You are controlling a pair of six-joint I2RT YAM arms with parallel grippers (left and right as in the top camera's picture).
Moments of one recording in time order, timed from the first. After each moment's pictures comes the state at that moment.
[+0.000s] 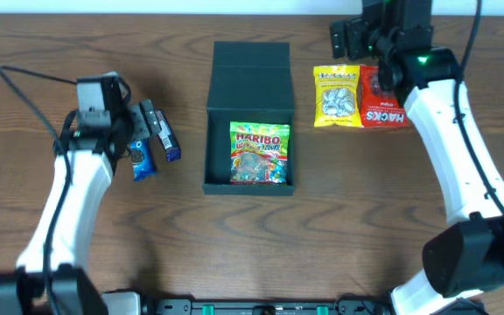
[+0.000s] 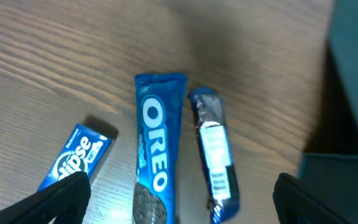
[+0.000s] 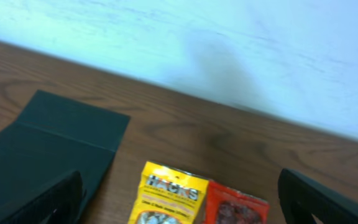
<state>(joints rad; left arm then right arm) 0.05 1.50 1.07 -0.53 -0.03 -0.26 0.16 1.78 1.69 -0.49 0.01 -0.12</state>
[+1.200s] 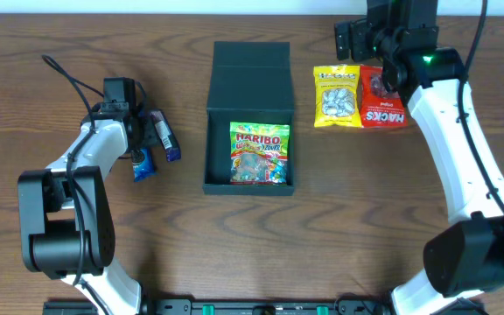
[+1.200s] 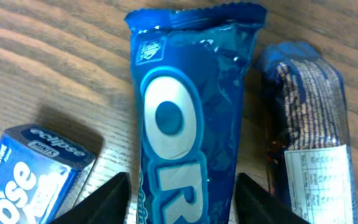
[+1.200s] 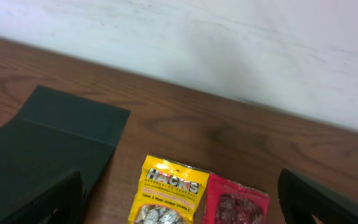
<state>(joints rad) 0.06 1.86 1.10 -0.44 -0.09 -0.23 0.15 1.78 1.69 -0.52 -0.01 -0.11</state>
